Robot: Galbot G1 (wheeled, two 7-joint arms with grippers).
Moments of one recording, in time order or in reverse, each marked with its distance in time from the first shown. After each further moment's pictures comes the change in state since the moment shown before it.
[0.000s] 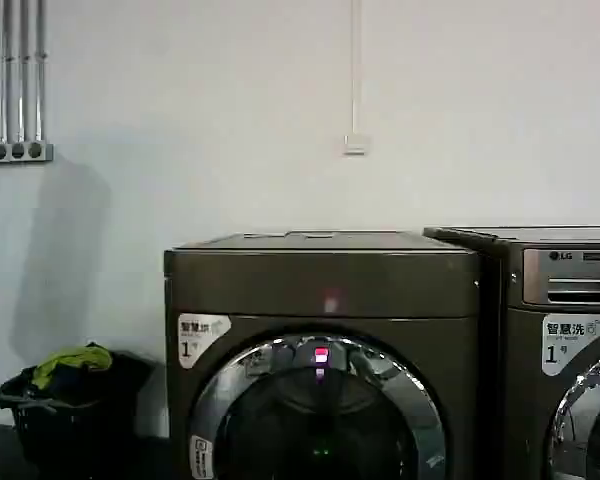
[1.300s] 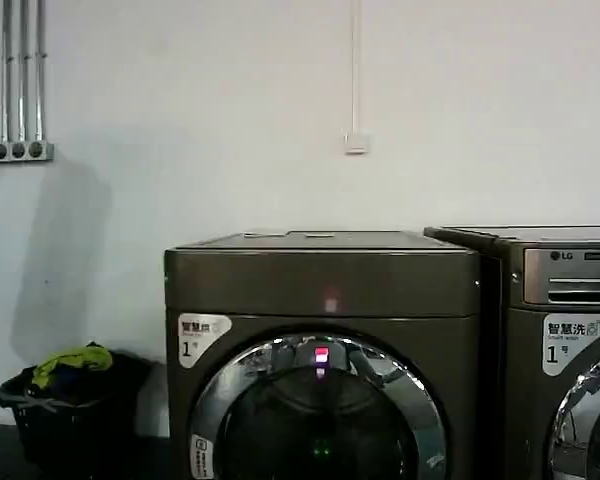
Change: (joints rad) left arm 0.059 0.017 -0.107 -0.045 -0.086 0.000 -0.028; right arm 0.082 -0.031 -0.613 0.363 0.199 0.121 -0.144
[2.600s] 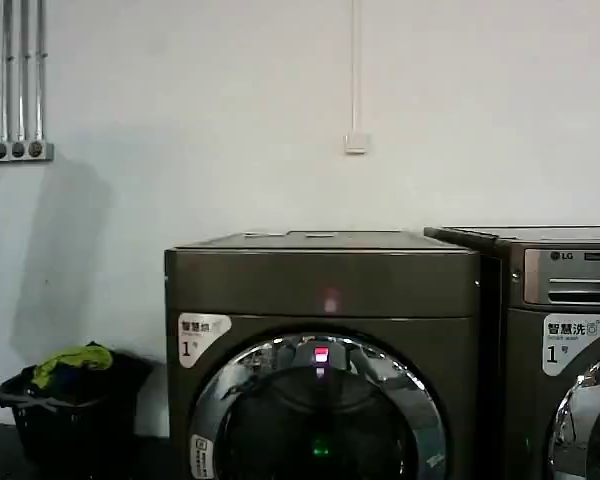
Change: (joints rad) left arm 0.132 -0.030 -0.240 -0.118 -0.037 0.000 -0.078; right arm 0.199 -0.149 -0.851 0.238 0.015 0.052 -0.016
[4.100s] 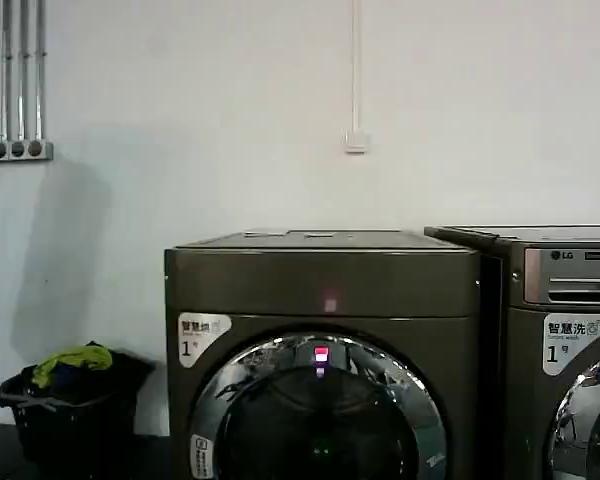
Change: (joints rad) left arm 0.038 -0.107 -0.112 0.001 -0.016 0.000 -0.021; right arm 0.762 -0.182 -1.083 -0.291 0.103 0.049 -0.042
